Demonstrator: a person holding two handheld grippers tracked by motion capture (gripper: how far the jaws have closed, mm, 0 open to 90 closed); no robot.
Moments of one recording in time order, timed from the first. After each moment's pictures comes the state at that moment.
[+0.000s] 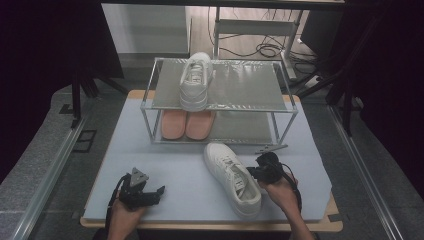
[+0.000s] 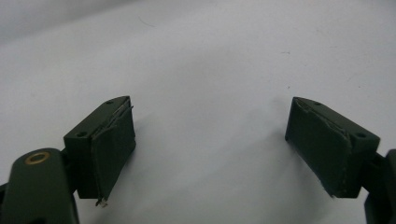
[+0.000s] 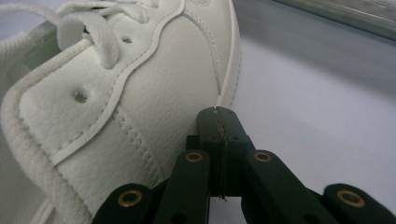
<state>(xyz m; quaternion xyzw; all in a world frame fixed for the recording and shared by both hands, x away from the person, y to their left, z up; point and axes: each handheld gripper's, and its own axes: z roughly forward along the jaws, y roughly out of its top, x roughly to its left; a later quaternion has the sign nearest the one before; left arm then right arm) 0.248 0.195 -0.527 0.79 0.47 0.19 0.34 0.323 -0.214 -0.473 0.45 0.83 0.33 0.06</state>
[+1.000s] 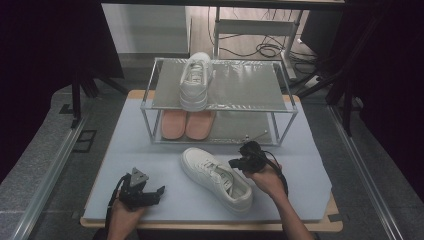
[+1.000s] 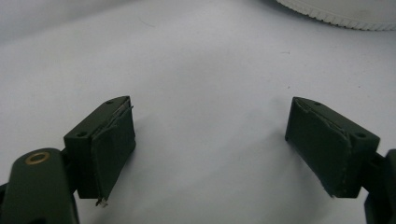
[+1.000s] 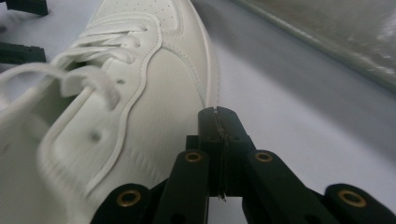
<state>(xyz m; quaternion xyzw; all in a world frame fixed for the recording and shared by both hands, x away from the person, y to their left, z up) 0.248 0.195 -0.527 0.79 0.47 0.19 0.34 0.345 -0.176 -0.452 0.38 0.86 0.33 0.04</state>
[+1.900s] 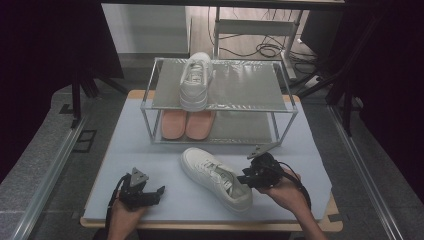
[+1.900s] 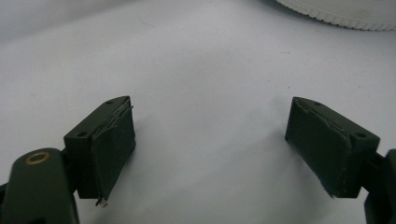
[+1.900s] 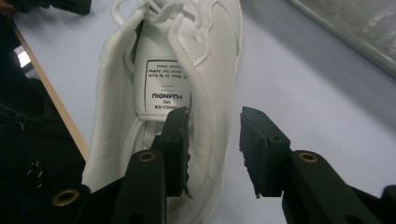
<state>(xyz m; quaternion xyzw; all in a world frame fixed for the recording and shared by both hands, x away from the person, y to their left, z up) 0.248 0.195 -0.527 0.79 0.47 0.19 0.34 0.295 -0.192 -0.421 0.33 0.89 0.30 0.05</state>
